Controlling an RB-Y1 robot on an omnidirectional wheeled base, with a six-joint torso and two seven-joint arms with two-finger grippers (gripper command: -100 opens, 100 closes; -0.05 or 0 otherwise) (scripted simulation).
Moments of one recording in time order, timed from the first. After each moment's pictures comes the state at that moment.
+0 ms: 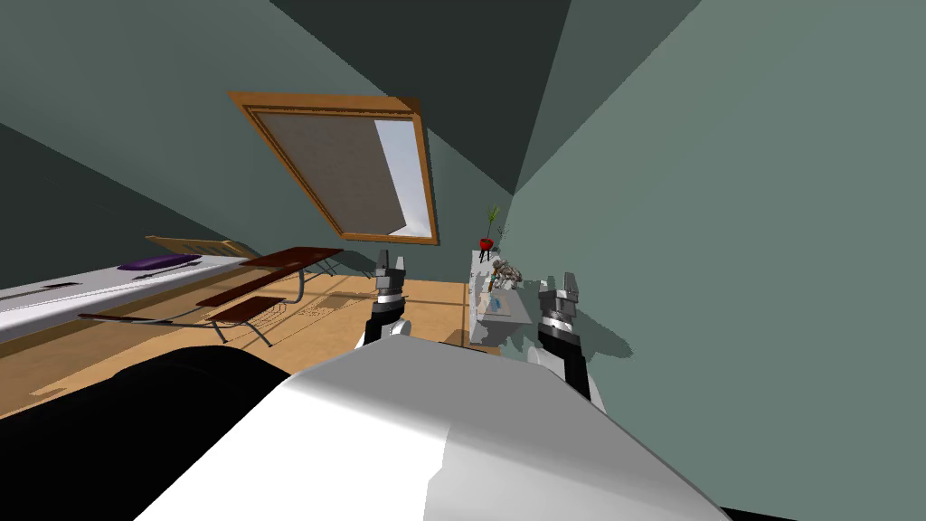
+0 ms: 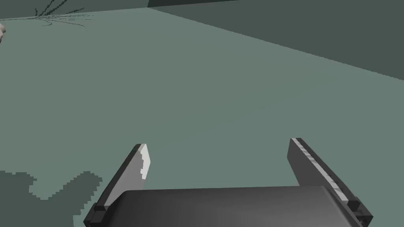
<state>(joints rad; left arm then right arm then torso) 0.52 -0.04 0.01 -2.21 0.09 -0.63 -0.16 0.52 0.02 -0.04 -2.23 -0.02 -0.36 -0.06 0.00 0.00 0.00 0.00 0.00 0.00</state>
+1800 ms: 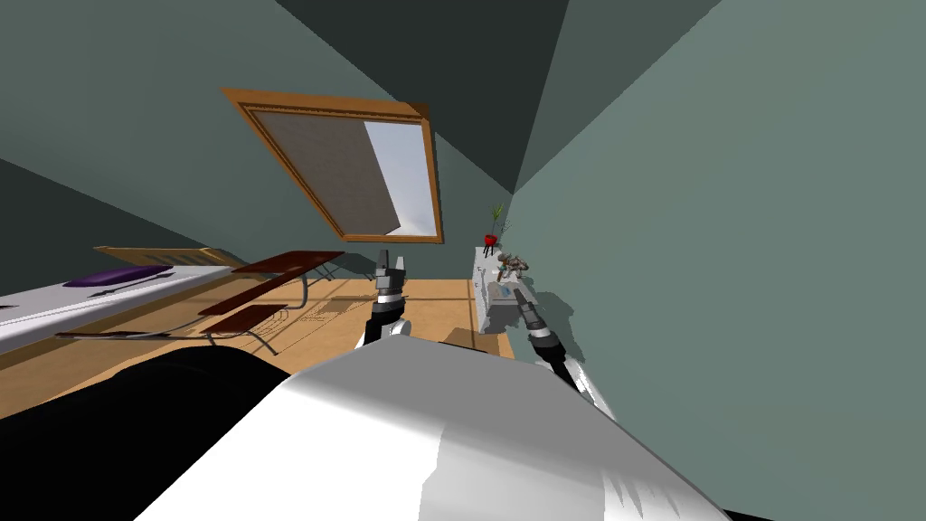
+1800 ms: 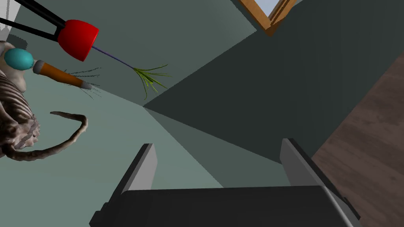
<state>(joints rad) 0.52 -0.04 0.01 -2.21 0.09 -0.63 -0.16 0.44 -0.38 0.06 -1.86 0.28 -0.68 0.08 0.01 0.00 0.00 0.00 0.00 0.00</state>
